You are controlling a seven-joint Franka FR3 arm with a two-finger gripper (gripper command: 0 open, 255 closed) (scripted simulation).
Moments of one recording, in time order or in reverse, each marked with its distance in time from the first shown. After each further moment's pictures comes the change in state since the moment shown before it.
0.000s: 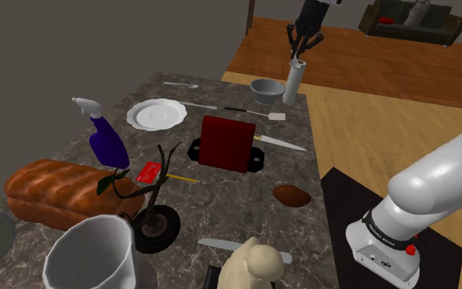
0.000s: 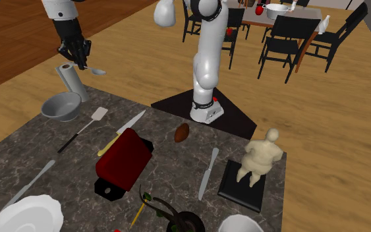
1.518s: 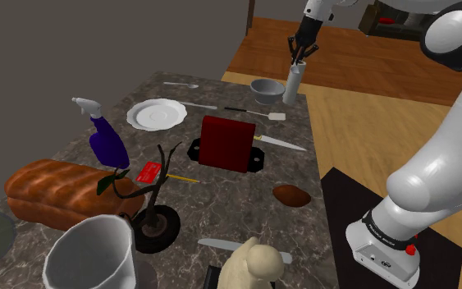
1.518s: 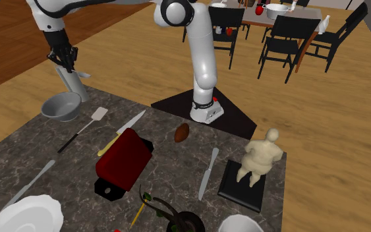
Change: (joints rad) arm -0.073 0.303 -0.068 0.216 -0.029 0.060 -0.153
